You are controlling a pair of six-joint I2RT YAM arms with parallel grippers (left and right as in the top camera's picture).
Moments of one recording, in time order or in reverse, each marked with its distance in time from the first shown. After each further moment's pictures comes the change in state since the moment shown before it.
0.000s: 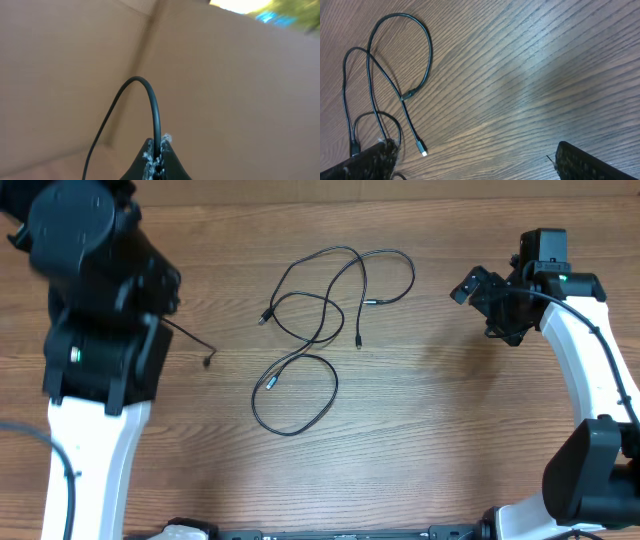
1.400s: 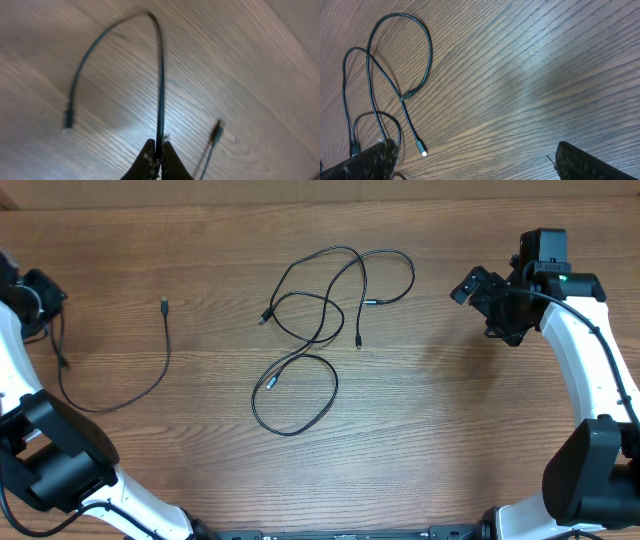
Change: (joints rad) left arm 0.824 0.593 0.000 -0.571 1.223 0.057; right arm 0.000 0.000 0.000 0.000 0.000 0.000
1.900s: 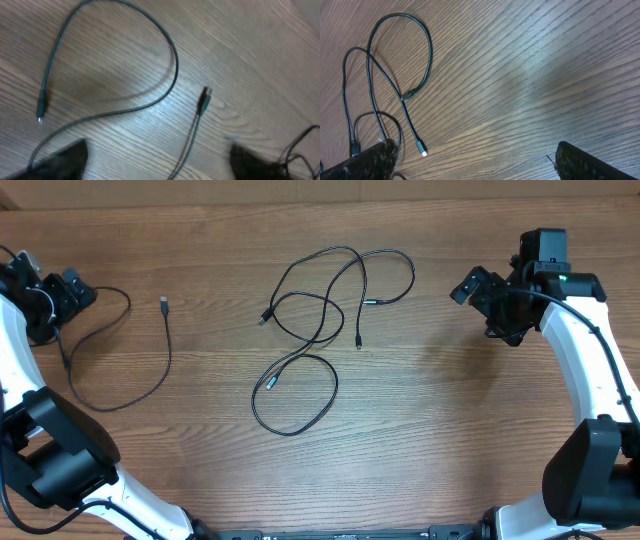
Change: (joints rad) left arm -0.014 0.008 0.000 -0.098 0.084 0.068; right arm 0.000 0.000 0.000 0.000 0.000 0.000
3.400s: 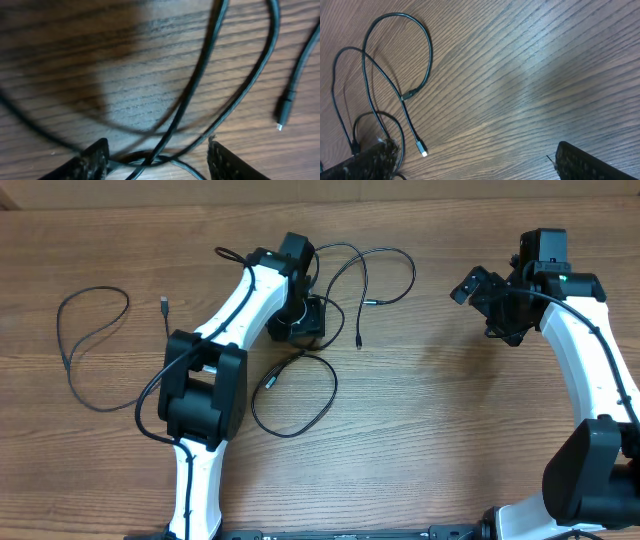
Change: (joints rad) left arm -0.944 0.263 0.000 -0.084 -0.103 -0.235; right arm 0.000 0.000 0.000 0.000 0.000 0.000
